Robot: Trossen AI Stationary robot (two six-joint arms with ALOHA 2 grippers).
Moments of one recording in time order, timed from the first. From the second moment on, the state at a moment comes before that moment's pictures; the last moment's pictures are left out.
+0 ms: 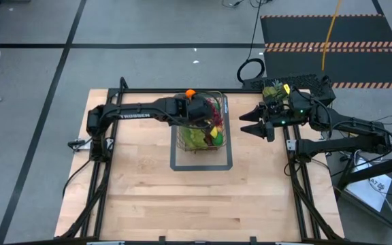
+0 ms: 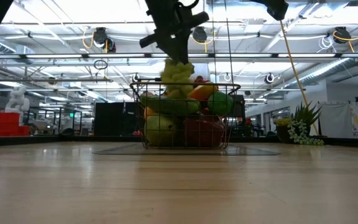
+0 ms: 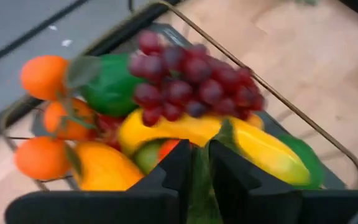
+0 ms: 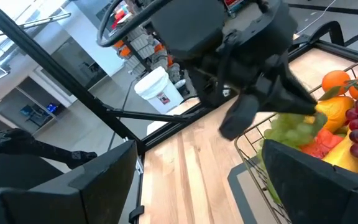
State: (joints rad) left arm 0.12 1.91 1.84 -0.94 -0.39 -0.61; right arm -0.19 0.82 0.92 -0.29 -0.26 0.59
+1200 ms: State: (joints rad) left arm 0.17 1.42 1.84 -1.33 -0.33 -0.71; right arm -0.19 0.81 0.92 -0.34 -0.40 0.46
